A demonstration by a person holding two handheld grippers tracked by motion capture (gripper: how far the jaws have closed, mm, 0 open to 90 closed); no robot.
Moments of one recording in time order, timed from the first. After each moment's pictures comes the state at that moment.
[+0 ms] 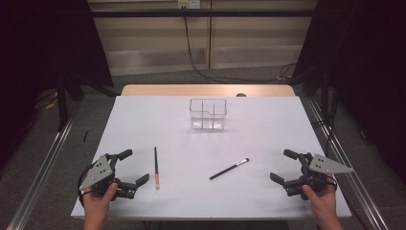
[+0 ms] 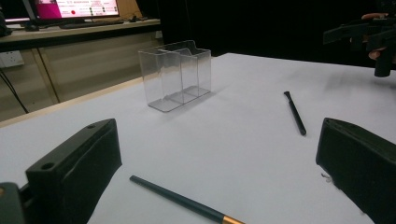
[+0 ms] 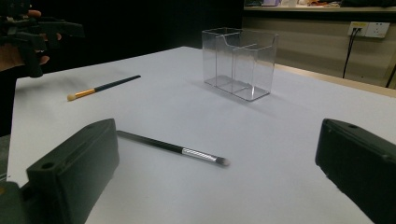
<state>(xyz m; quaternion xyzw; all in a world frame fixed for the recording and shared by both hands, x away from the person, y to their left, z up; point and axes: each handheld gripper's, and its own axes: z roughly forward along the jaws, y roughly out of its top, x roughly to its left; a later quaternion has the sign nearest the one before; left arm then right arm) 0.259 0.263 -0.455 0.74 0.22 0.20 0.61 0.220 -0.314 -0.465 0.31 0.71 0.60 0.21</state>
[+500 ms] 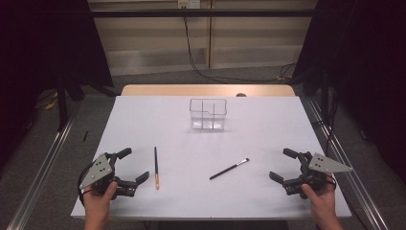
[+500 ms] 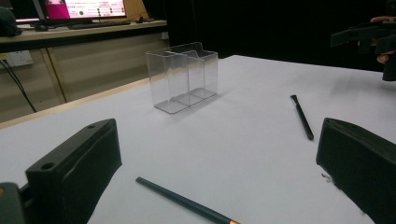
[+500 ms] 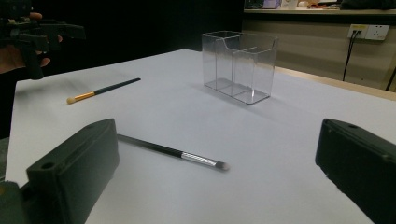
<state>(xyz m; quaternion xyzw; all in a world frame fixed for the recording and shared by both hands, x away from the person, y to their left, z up) 0.262 0.263 -0.453 0.73 0.23 0.21 0.61 0.223 -0.313 -0.464 0.31 0.71 0.60 0.21</state>
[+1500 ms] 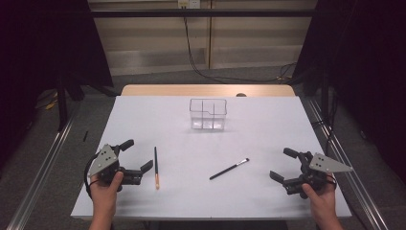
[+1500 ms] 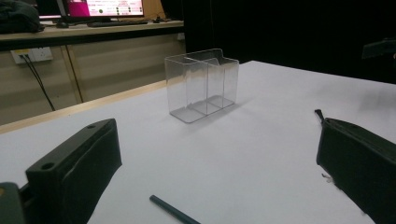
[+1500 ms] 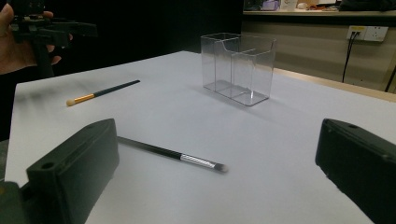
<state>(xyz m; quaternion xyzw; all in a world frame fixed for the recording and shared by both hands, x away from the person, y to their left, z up) 0.282 0.250 -0.447 0.72 0.26 0.22 0.60 0.223 -0.314 -0.464 0.31 0.70 0.60 0.21</state>
